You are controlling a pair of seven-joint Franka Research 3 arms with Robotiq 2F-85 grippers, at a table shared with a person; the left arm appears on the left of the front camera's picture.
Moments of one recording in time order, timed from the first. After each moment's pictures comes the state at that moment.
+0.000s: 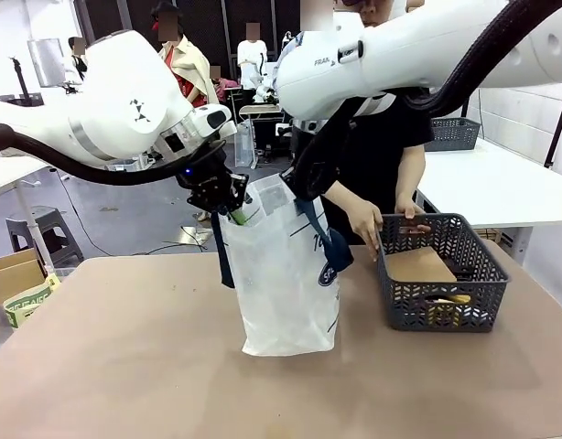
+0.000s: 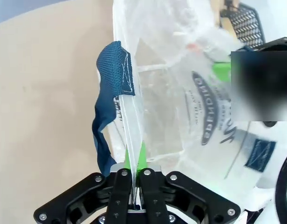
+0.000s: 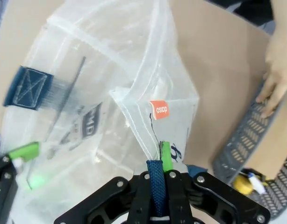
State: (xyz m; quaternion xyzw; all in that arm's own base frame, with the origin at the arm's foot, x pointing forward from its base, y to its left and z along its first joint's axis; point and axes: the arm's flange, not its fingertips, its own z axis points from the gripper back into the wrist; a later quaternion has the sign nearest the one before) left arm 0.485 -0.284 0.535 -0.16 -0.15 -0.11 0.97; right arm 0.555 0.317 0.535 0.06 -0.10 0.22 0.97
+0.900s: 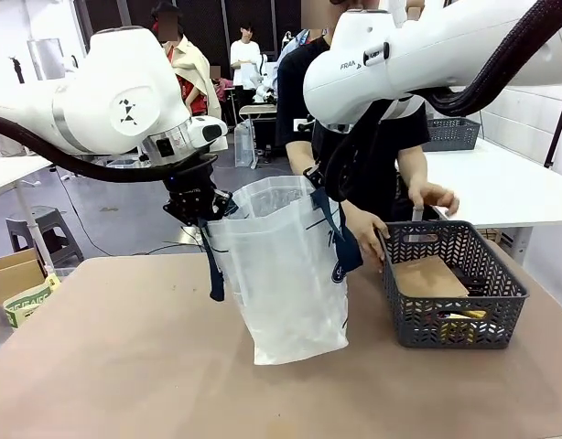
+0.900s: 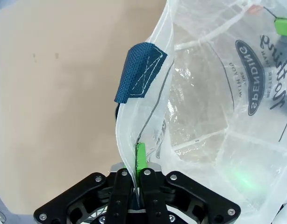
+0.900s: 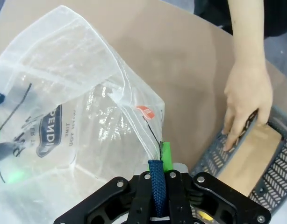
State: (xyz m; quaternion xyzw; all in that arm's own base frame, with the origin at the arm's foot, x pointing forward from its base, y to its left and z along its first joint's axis) left arm 0.465 -0.272 0.528 -0.07 -0.11 -0.12 0.98; right arm 0.561 0.280 0.531 0.05 -0.13 0.26 0.95
